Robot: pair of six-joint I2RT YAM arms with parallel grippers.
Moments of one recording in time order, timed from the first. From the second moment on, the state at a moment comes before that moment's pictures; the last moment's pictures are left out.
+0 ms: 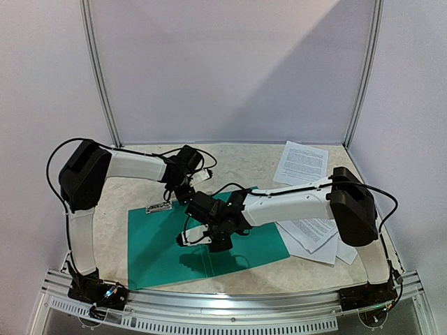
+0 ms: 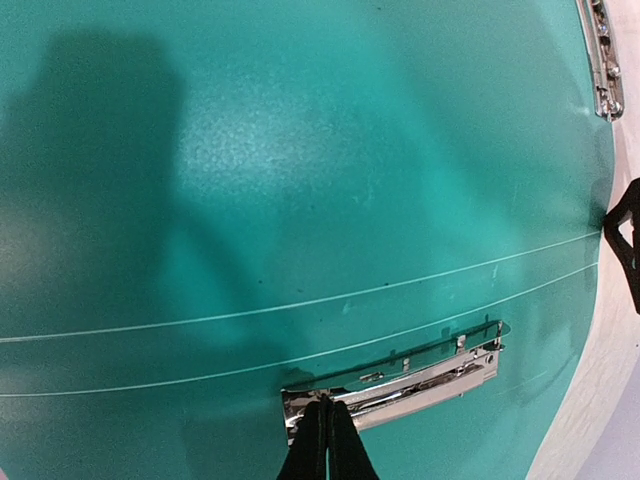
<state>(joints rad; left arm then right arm) -0.63 2.07 1.35 -0.36 -0.43 0.60 1.20 2.22 1.69 -0.64 0.19 -0.67</state>
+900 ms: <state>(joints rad) -0.49 2.06 1.45 -0.65 -0.05 0.68 1.16 2.18 1.57 -0.50 0.07 -0.60</state>
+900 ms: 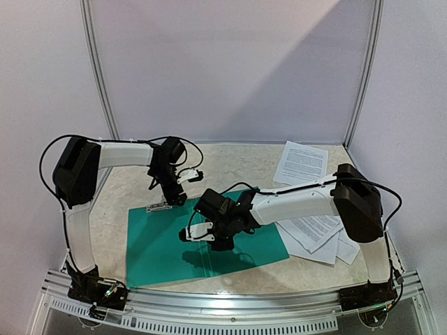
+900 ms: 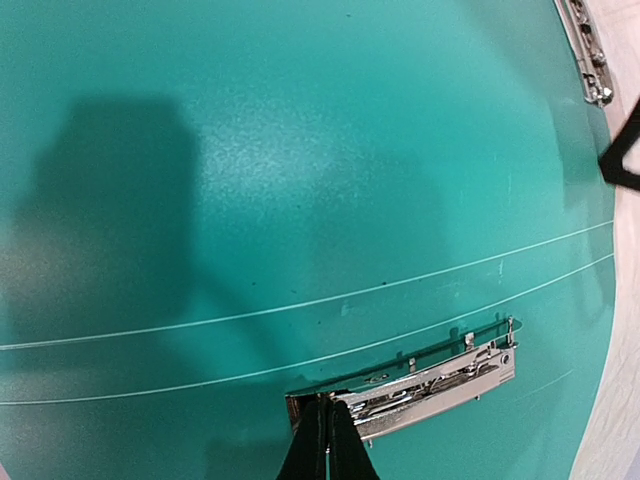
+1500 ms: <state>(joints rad) -0.38 1.95 1.31 -0.79 0.03 0.80 1.16 2.17 1.55 -0.45 0.07 -0.58</state>
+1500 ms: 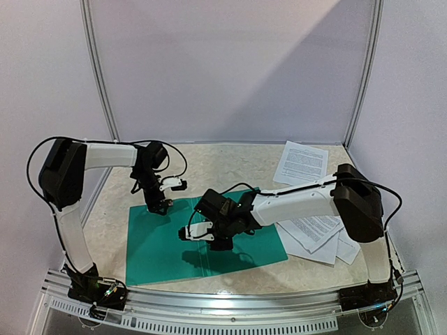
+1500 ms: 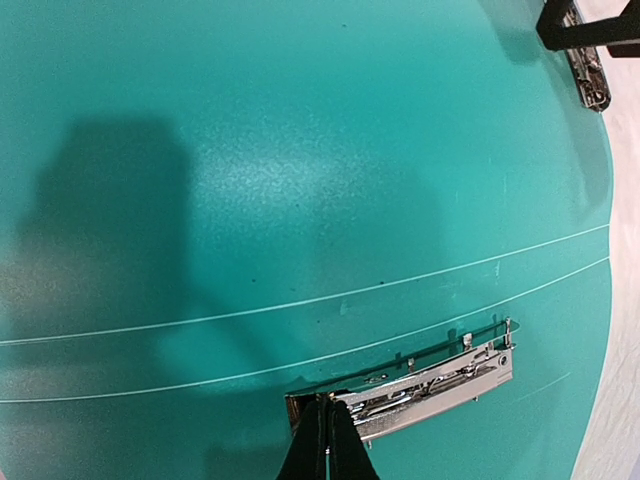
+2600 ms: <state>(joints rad) -0.35 2.10 1.49 -0.96 0.03 0.93 1.16 2.19 1.56 -0.48 0.09 -0.59</state>
